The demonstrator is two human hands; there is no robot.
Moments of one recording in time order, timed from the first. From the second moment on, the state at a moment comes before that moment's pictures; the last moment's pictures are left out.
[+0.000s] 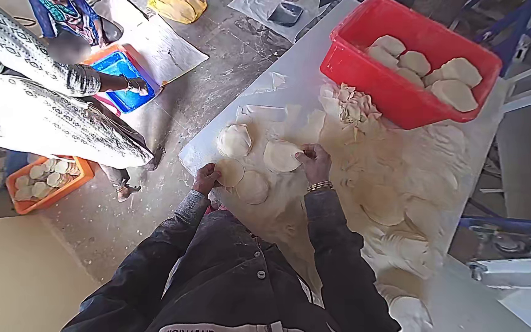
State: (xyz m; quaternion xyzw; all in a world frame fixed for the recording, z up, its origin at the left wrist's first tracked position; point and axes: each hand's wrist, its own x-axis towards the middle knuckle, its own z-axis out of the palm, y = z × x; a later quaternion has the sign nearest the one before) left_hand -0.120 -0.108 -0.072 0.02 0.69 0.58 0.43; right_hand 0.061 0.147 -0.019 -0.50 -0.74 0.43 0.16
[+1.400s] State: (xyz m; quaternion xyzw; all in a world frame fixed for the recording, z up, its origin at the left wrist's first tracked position) left_hand -0.092 -0.117 -0.044 -0.09 0.50 0.71 0.49; right_hand 0.046 0.044 -0.016 -0.40 -0.73 0.55 0.06
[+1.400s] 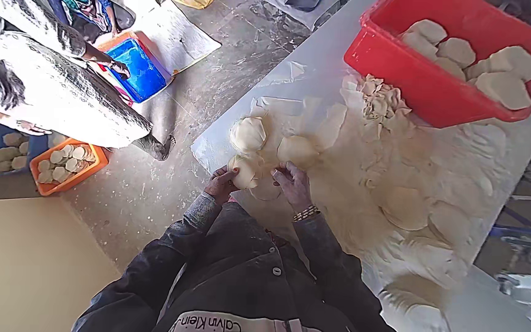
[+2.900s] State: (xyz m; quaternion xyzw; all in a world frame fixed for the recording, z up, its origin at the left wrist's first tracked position) left_hand -0.049 0.008 0.021 0.26 0.55 0.52 0.59; right_hand 0.172 0.043 0.029 -0.32 -0.46 0.80 0.23
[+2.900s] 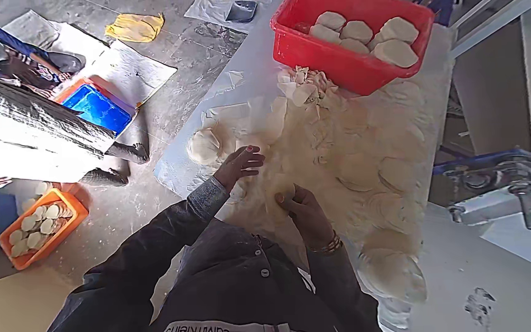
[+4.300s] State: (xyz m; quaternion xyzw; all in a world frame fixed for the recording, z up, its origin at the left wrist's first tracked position) left_hand -0.043 -0.105 -0.026 -0.21 0.41 0.71 0.53; right_hand 0.118 0.128 0.049 -0.33 -0.57 0.69 0.29
